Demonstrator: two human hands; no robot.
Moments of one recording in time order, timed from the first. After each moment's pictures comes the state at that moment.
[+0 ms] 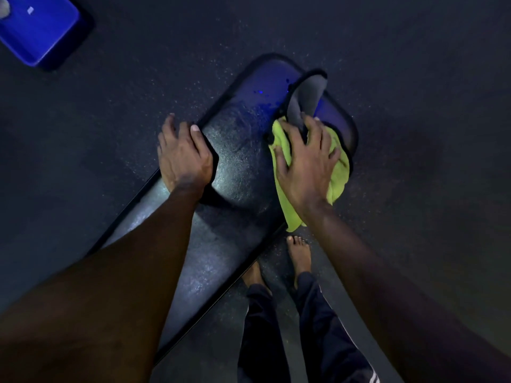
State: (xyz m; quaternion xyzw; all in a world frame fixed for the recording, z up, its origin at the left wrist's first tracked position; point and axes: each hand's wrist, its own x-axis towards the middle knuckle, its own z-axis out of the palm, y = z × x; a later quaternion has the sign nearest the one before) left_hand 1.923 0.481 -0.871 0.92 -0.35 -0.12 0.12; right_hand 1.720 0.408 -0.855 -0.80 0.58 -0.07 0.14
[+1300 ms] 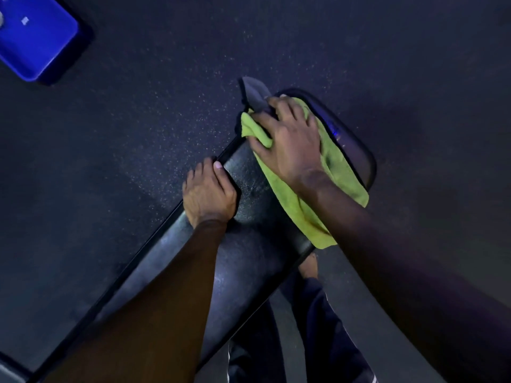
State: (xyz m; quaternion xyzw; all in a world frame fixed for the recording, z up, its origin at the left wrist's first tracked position) left_hand 1.928 0.475 -0.868 0.91 -0.35 -0.19 0.10; right_hand 1.816 0.329 -0.841 -0.88 0.45 0.01 0.14
